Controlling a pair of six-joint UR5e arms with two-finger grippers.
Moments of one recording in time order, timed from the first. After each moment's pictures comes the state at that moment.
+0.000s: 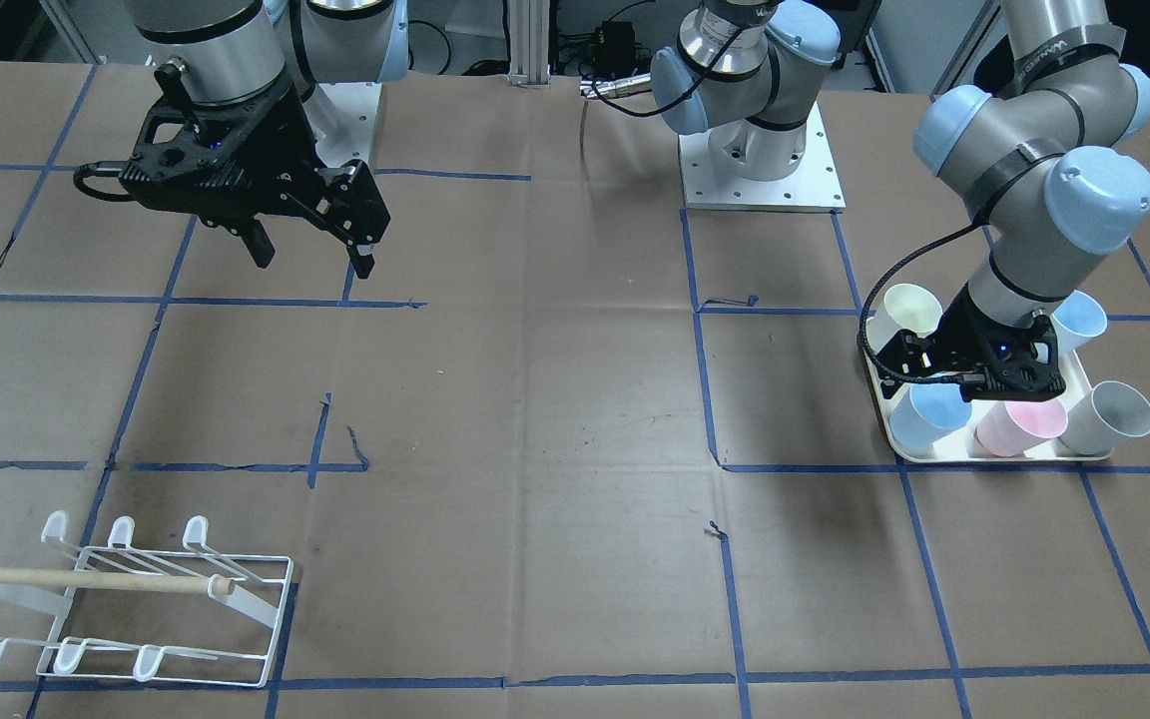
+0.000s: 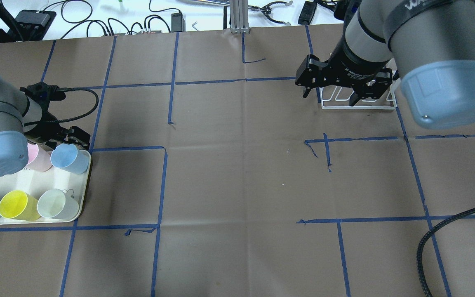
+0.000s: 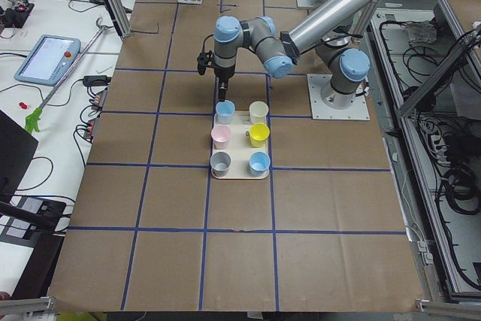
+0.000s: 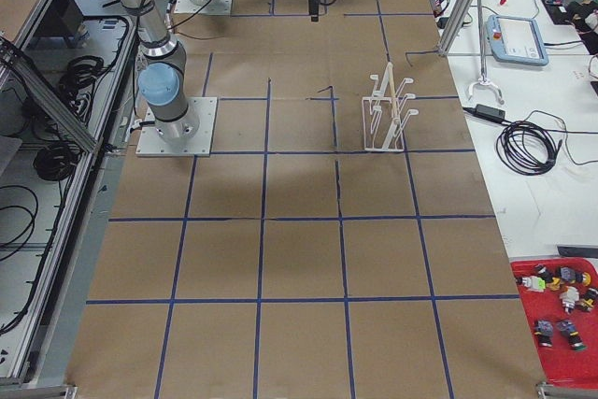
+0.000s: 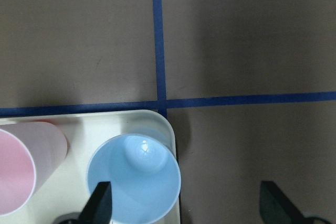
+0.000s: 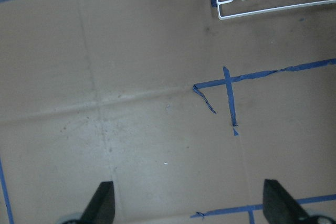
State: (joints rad) left arm -1.14 -1.71 -2.04 -0.89 1.56 0.48; right arm 1.66 -1.63 1.72 -1.87 -1.47 0.38
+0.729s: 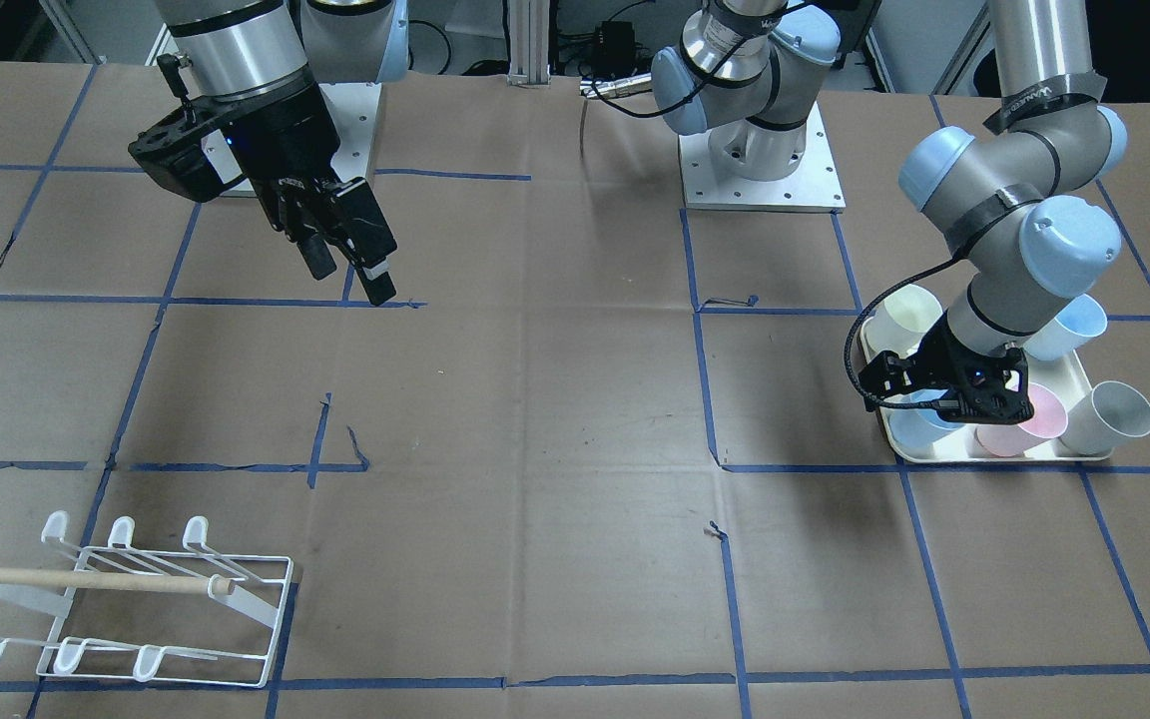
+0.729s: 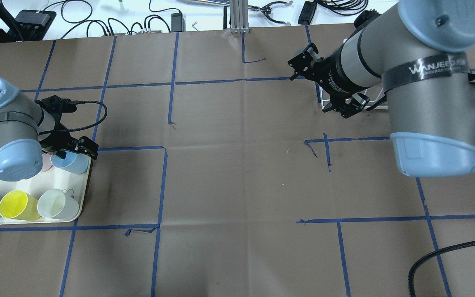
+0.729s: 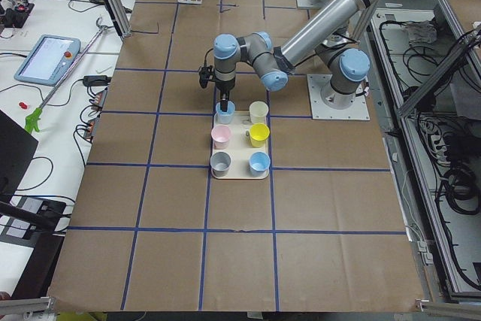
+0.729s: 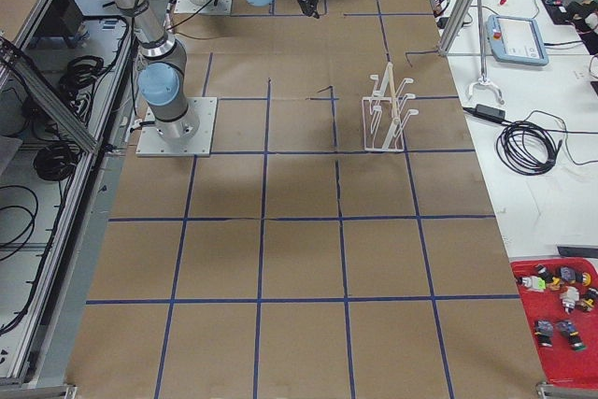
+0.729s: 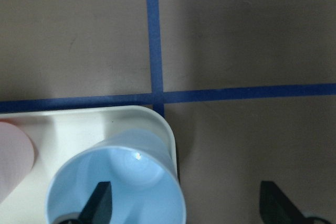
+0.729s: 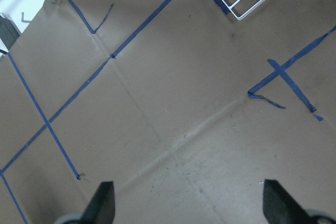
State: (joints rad) left arm -1.13 -1.78 -2.07 -0.84 1.57 0.49; right arm 1.66 -1.69 1.92 -2.23 -1.35 0.89
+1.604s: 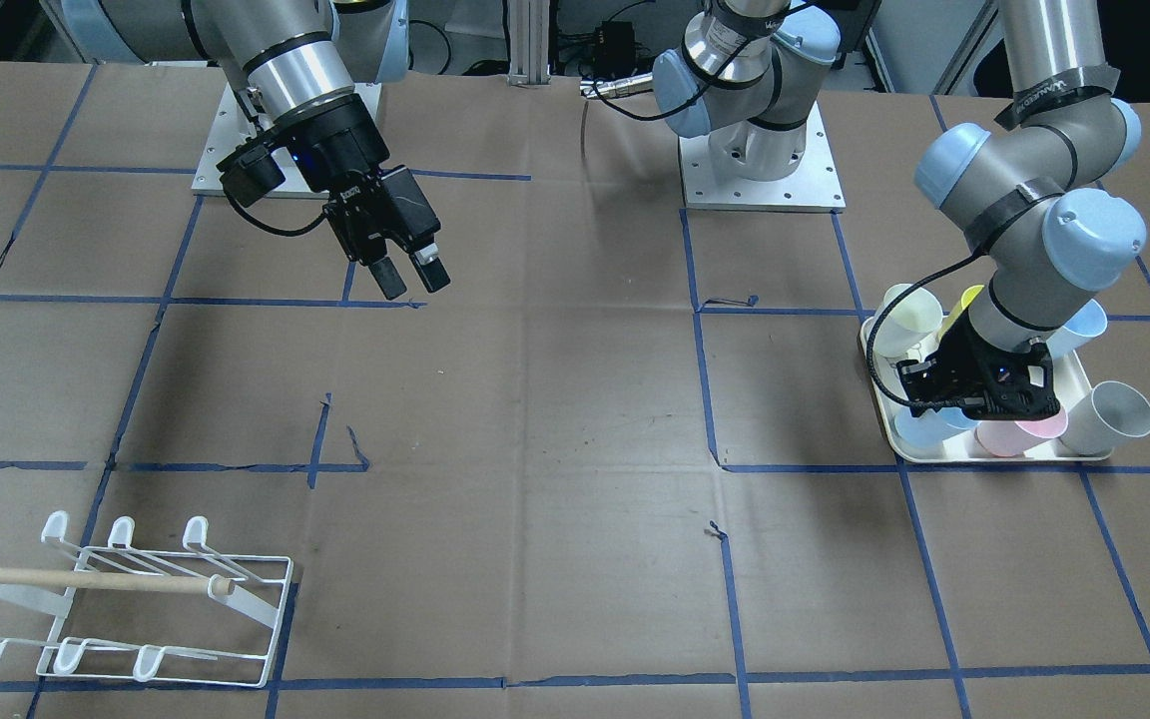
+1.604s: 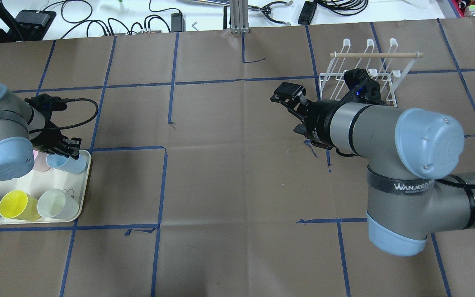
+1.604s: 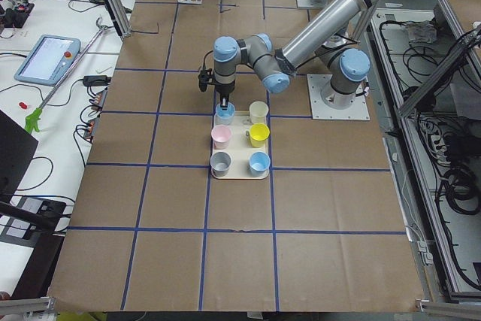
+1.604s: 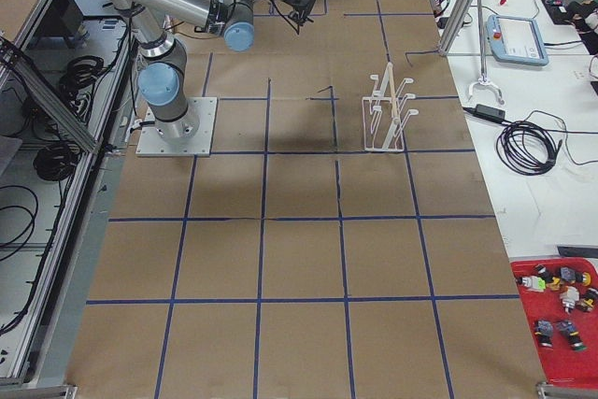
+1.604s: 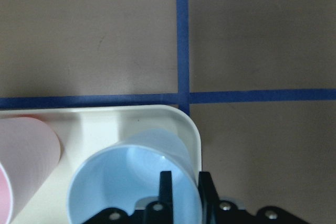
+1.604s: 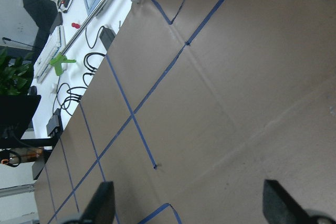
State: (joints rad) left arm -1.10 -1.76 -2.05 -0.85 1.57 0.49; right arm 1.65 -1.72 2.29 -2.92 -1.13 0.97
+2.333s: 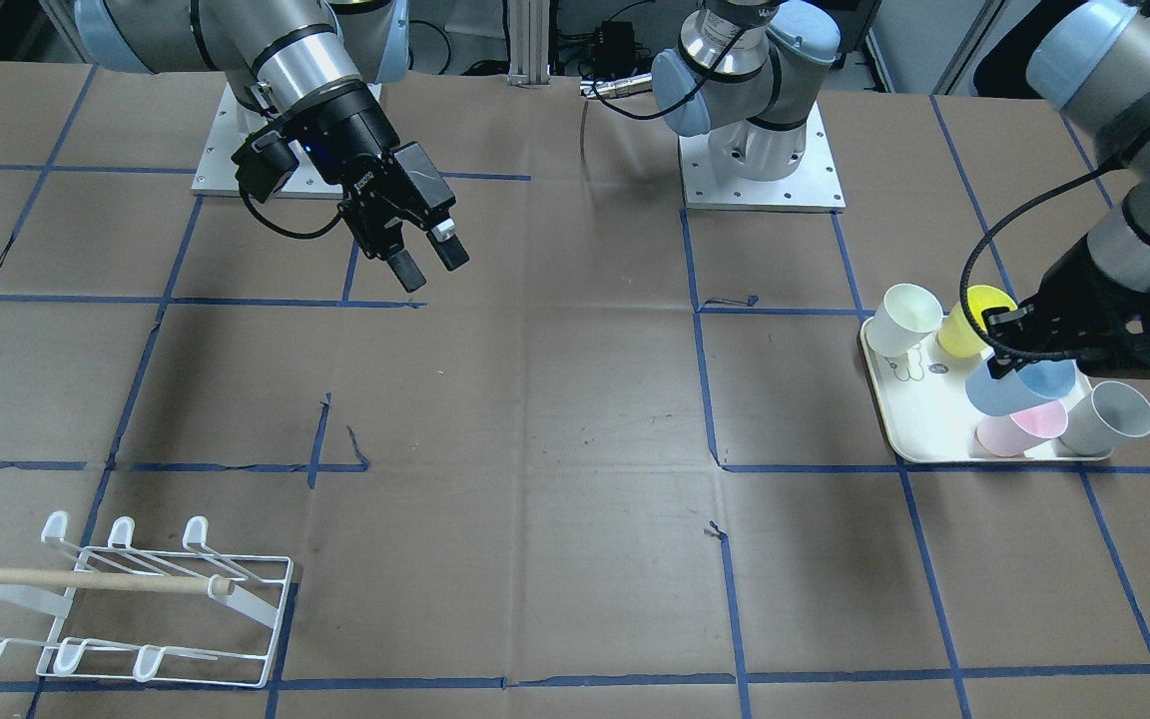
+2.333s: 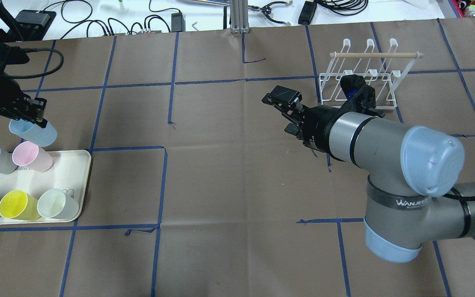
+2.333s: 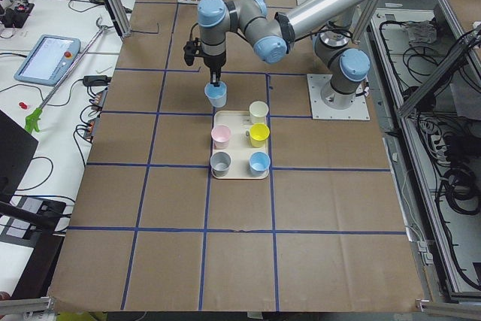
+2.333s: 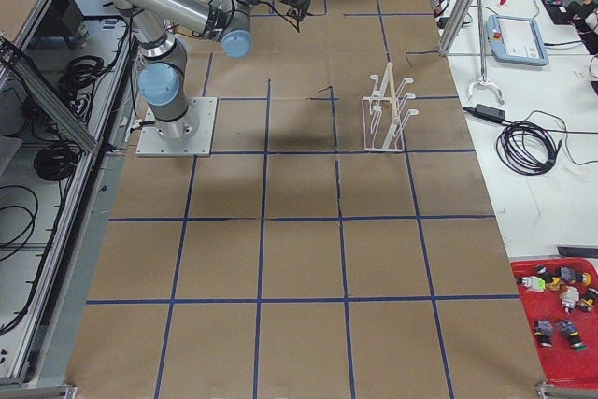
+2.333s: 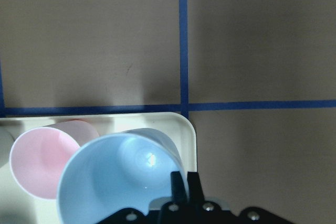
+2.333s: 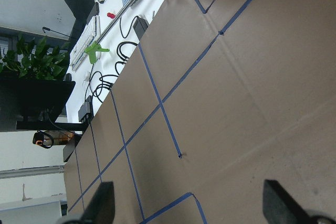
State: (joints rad) left arm -1.12 -1.69 -1.67 -1.37 1.56 0.49; right arm 1.65 -1.72 2.32 -3.02 -1.07 0.97
